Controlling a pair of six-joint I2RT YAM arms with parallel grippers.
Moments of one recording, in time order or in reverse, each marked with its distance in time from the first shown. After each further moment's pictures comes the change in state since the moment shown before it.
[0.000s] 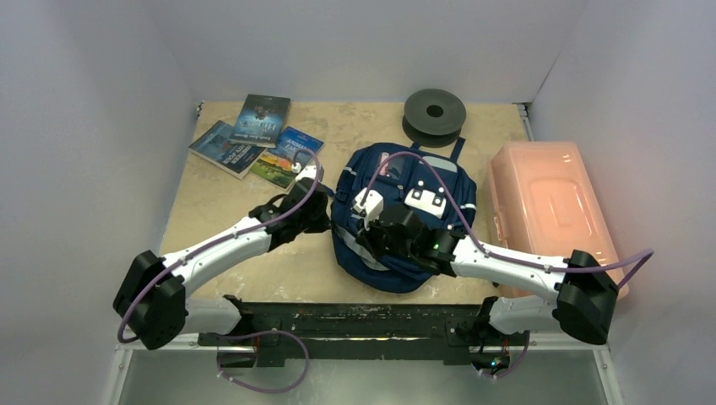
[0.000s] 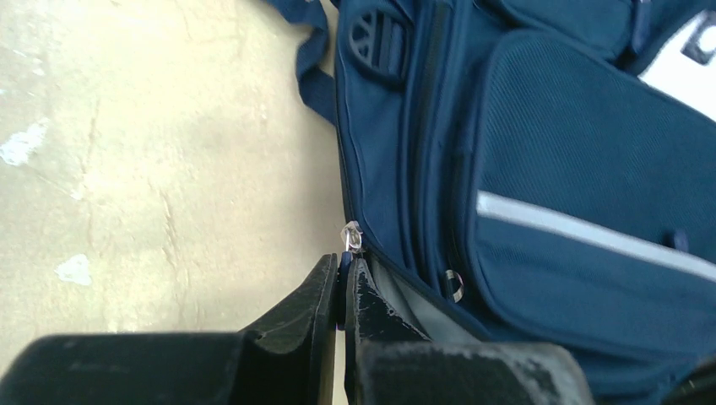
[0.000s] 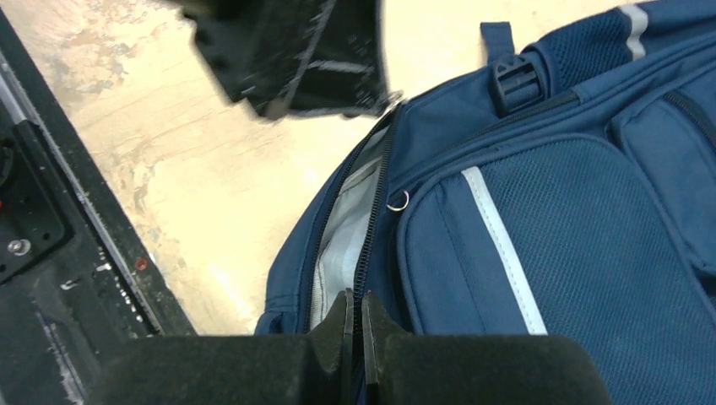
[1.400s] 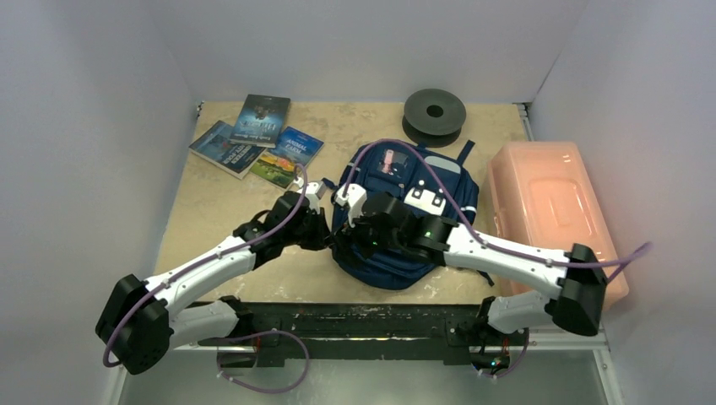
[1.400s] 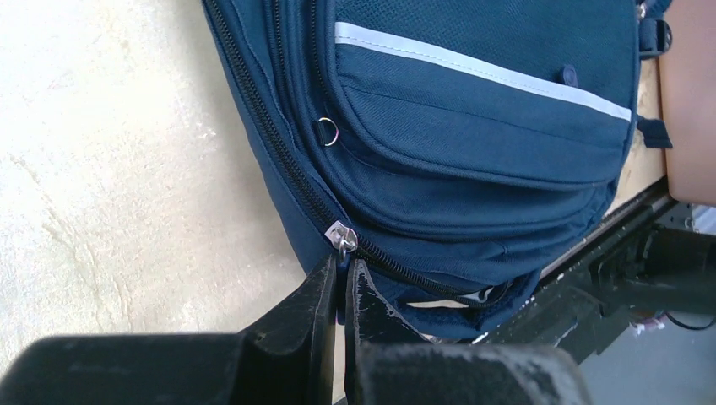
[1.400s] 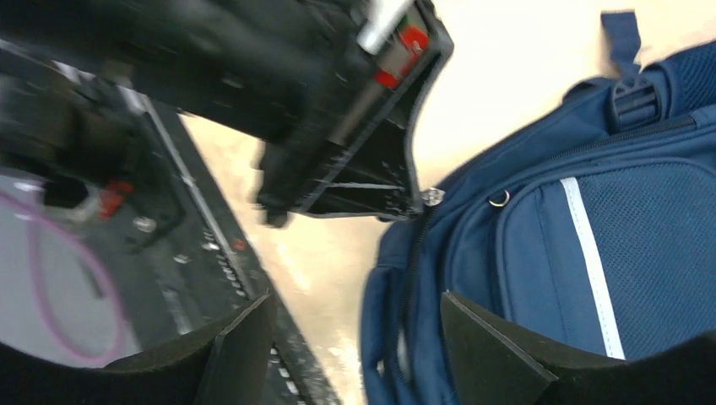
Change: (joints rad) left arm 0.024 -0.156 -0.179 0.107 0.341 0.079; right arm 0.058 0.018 0.269 -0.287 -0.115 0.108
